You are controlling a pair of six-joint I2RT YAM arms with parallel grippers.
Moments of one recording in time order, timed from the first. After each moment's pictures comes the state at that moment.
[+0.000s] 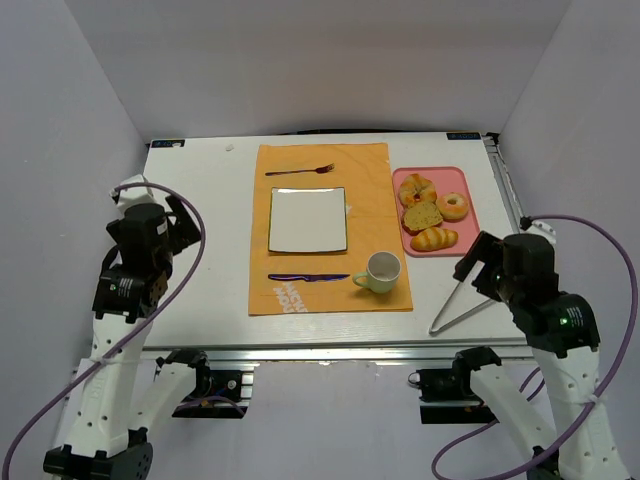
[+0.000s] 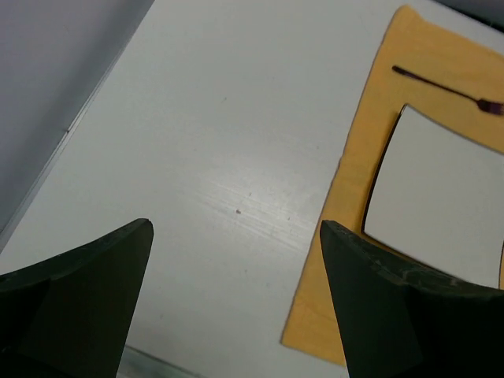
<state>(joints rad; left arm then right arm) -0.14 0.80 1.11 -0.78 -0.44 -0.37 0.24 0.65 1.08 -1.15 0.23 0.54</state>
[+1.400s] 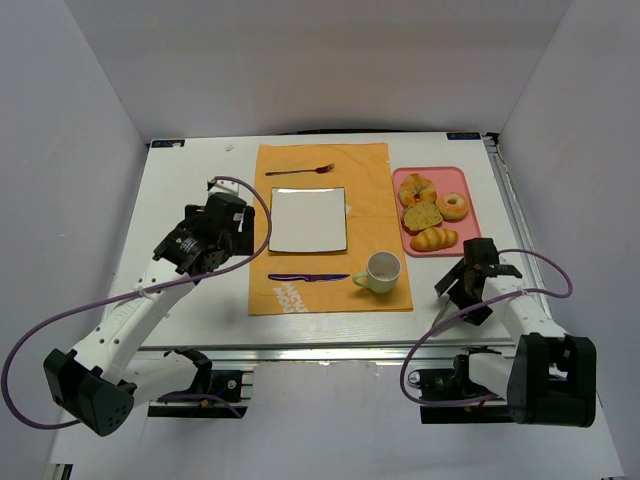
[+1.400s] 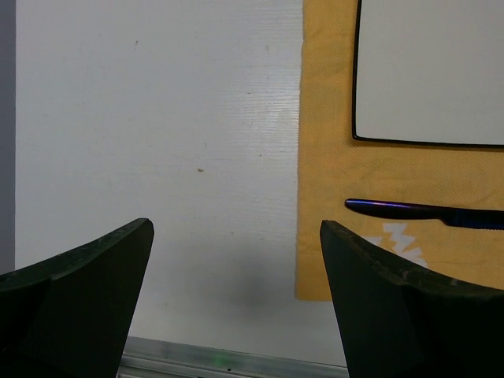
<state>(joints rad) -0.52 1.10 1.09 -0.81 -0.53 -0.29 0.02 1.10 0.53 -0.68 0.16 0.77</state>
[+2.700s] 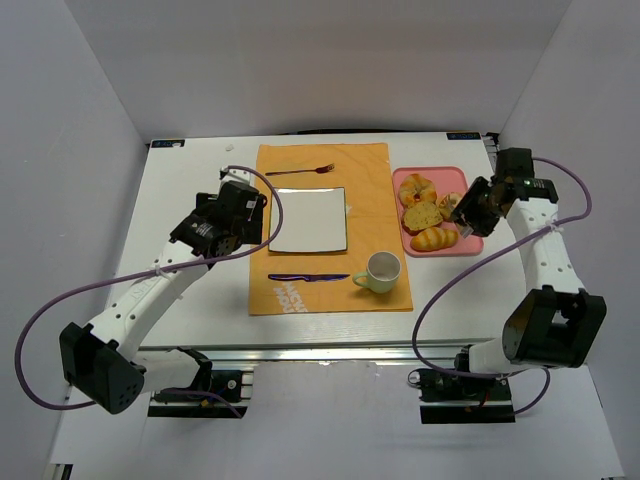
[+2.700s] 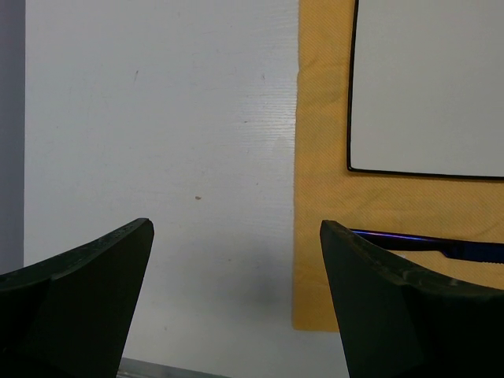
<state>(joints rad) -0.53 1.22 1.15 -0.75 -0.57 -0.26 -0.07 1.42 1.32 -0.95 -0.14 0.52</state>
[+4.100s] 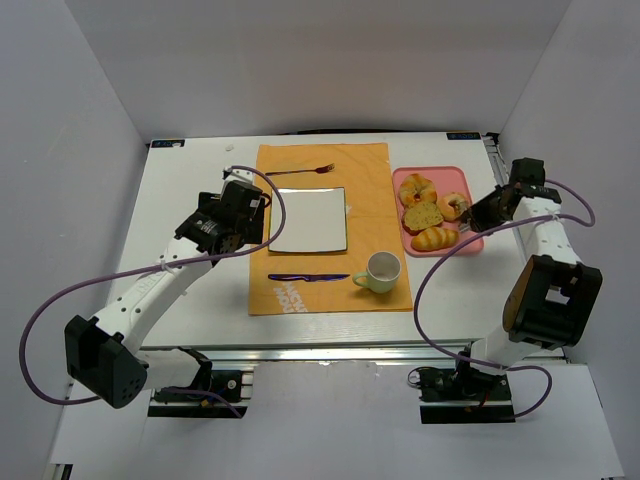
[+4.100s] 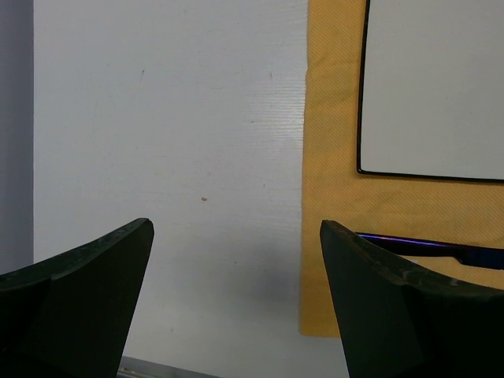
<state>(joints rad) -0.53 1.26 1.15 -0.74 -0.60 -0.24 -0.22 1.56 1.23 -0.72 -0.28 0.75</state>
